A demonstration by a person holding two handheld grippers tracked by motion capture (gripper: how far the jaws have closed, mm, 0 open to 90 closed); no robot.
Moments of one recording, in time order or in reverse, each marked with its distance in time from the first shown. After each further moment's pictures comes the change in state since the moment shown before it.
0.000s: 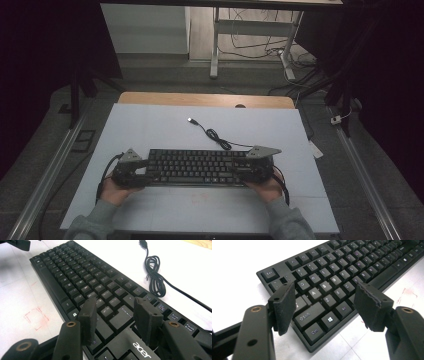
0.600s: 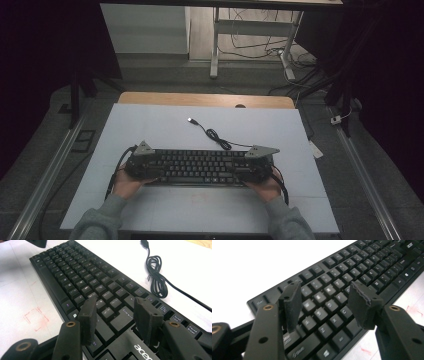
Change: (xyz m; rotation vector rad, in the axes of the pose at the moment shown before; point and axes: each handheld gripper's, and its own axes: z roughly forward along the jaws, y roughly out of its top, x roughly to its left) left arm -0.014 0.032 0.026 -0.011 -0.004 0.068; right arm 0.001 0.002 0.002 0.014 -0.004 -0.009
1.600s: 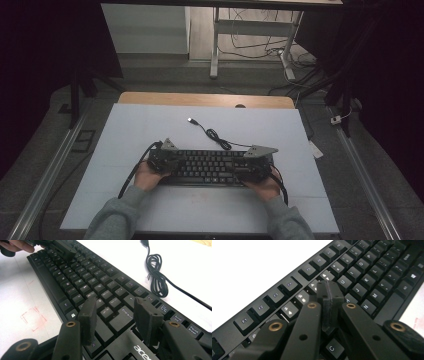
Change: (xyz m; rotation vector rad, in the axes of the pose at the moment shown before) left arm -0.014 0.024 0.052 0.116 -0.047 0.084; right arm -0.001 0.000 0.004 0.006 0.000 -0.001
